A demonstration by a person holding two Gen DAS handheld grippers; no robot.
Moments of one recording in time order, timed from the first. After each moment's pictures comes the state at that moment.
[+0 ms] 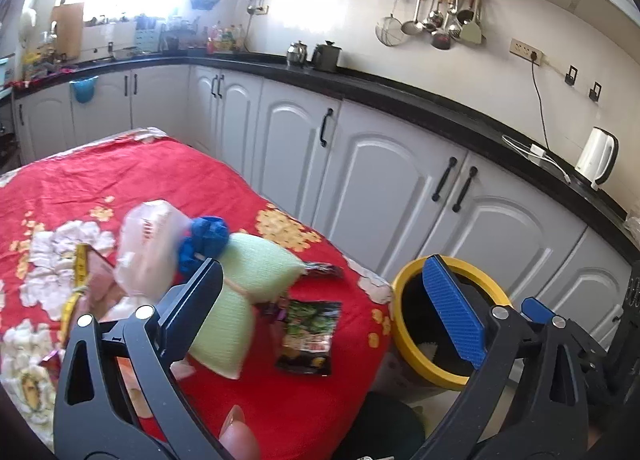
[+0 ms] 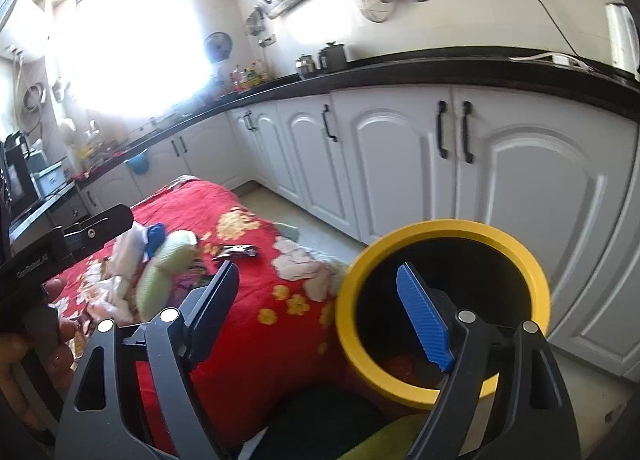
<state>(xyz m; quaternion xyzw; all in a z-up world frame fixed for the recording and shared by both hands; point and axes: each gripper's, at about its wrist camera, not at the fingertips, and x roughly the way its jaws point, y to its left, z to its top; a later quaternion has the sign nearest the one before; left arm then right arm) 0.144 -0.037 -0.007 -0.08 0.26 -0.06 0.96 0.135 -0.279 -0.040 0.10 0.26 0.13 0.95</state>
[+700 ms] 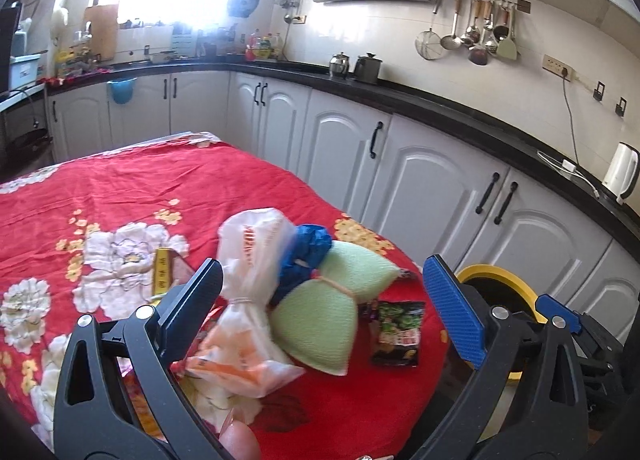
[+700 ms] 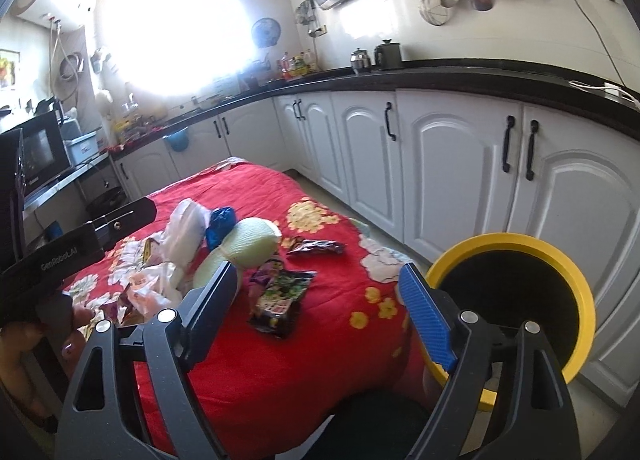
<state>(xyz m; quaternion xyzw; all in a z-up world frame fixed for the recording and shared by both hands) 0.127 0.033 -0.006 -0.08 0.25 0.00 0.96 0.134 -0.203 -0.032 0.05 0.27 0.20 0.94</state>
